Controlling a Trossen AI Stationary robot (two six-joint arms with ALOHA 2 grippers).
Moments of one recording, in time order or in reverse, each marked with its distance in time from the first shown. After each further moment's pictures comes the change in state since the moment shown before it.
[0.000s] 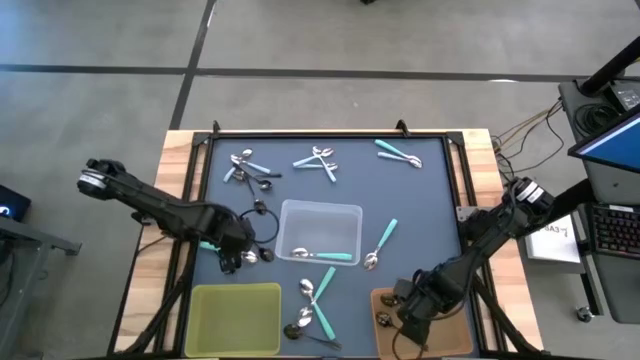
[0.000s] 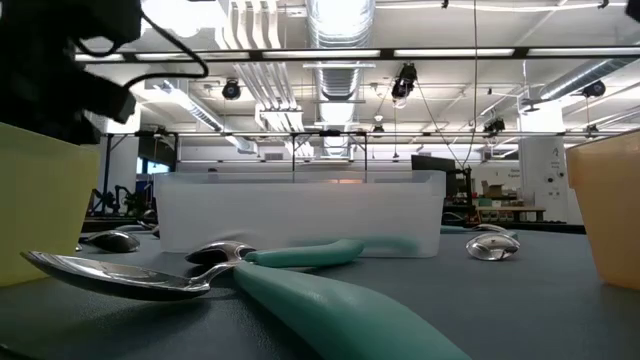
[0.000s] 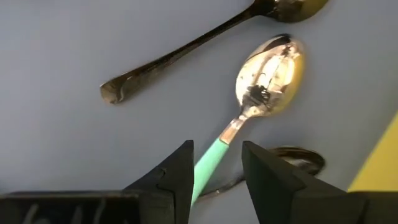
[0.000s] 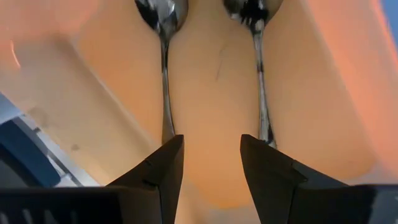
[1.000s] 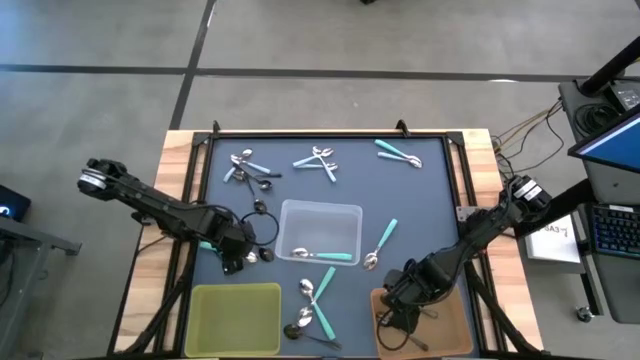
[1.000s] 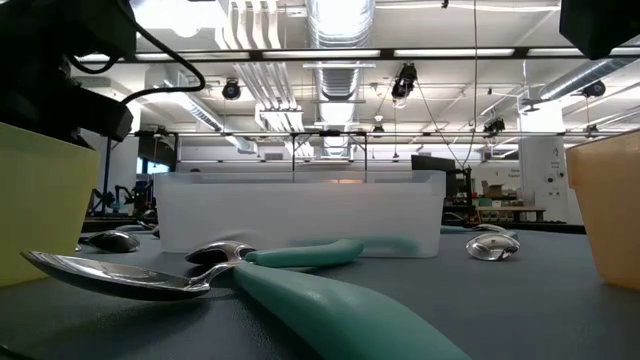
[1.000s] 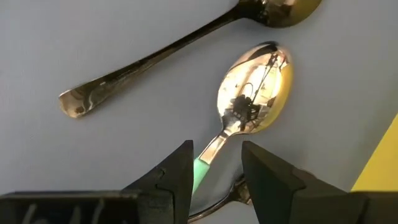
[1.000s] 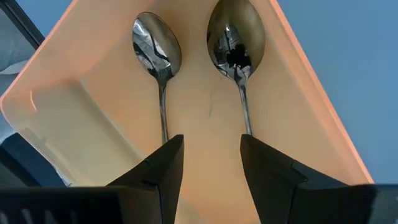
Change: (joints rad) left arm -0.010 0.002 -0.075 0.142 0.040 -0.033; right arm -0.096 0.000 0.000 0.002 0.001 -0.085
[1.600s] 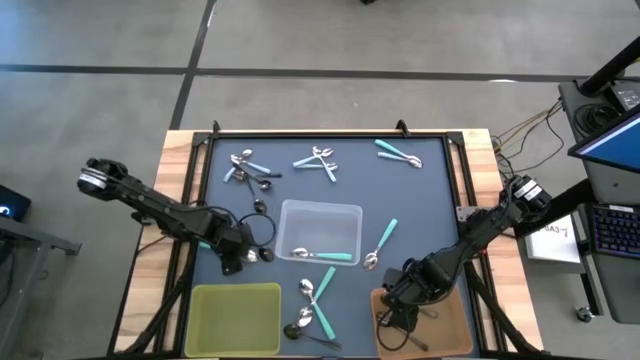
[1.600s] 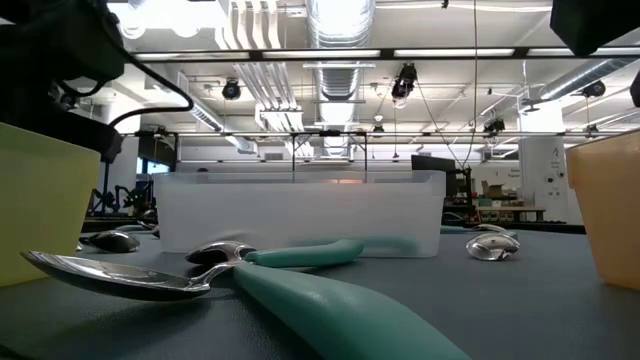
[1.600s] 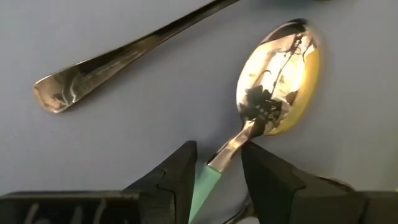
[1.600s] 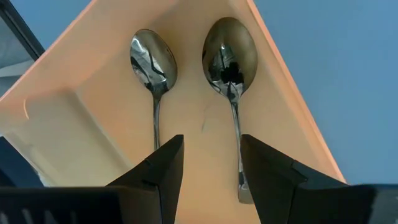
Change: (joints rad) left arm -0.006 -0.003 -0.121 0.125 -0.007 -0.028; right arm -0.002 0.000 0.000 -0.001 0.059 -0.053
